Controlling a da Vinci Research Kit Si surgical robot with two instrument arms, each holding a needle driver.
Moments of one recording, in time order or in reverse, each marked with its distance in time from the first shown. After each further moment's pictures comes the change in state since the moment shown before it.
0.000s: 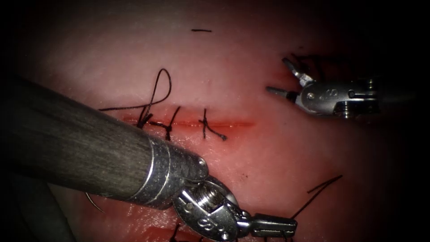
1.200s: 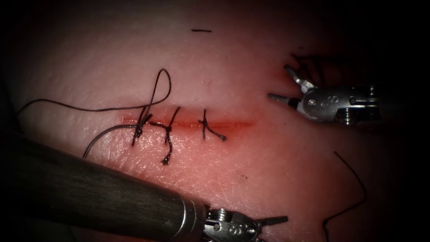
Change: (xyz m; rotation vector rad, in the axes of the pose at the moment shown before) right arm 0.000 -0.001 -0.001 -0.001 0.001 0.007; left arm -0.010 0.007 0.000 -0.102 -0.465 -0.715
